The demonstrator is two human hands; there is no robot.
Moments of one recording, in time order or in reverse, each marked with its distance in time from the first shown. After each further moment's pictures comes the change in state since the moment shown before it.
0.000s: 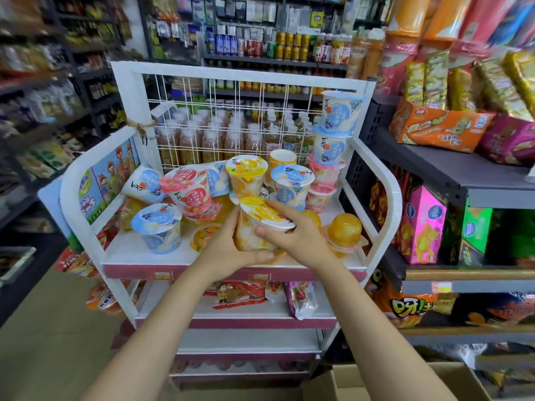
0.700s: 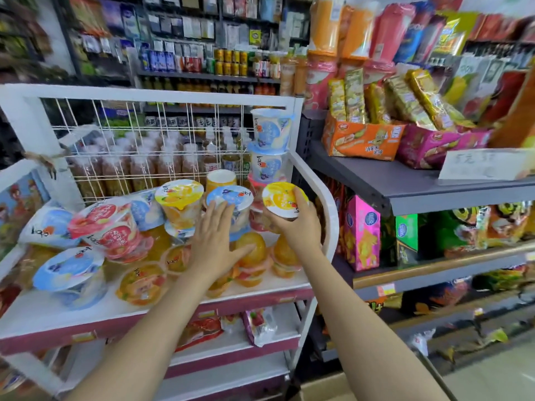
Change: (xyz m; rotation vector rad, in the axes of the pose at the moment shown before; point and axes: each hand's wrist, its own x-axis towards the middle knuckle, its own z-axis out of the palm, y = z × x) left_hand 0.118 -0.012 0.076 0.886 0.151 0.232; right_hand 0.056 0.074 -0.109 -0.364 0.596 0.152
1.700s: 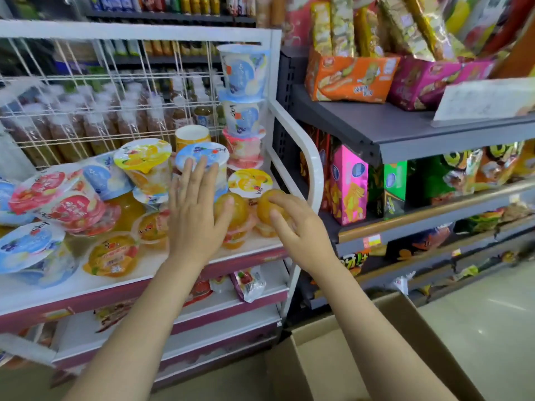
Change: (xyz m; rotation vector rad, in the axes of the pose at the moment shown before) left_hand -0.032 0.038 -0.013 -0.106 0.269 0.097; right_hand -0.089 0.024 -0.051 -0.013 -0.168 -0.302
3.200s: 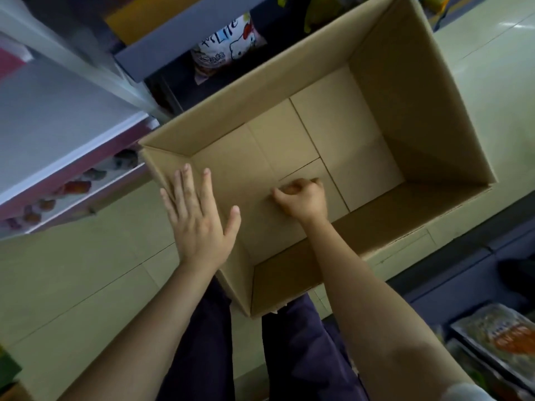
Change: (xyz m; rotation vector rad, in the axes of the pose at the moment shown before) left_hand -0.456 0.132 0.357 0.176 -0.827 -0.085; right_hand -0.449 0.459 0.087 -0.023 -0.311 1.386
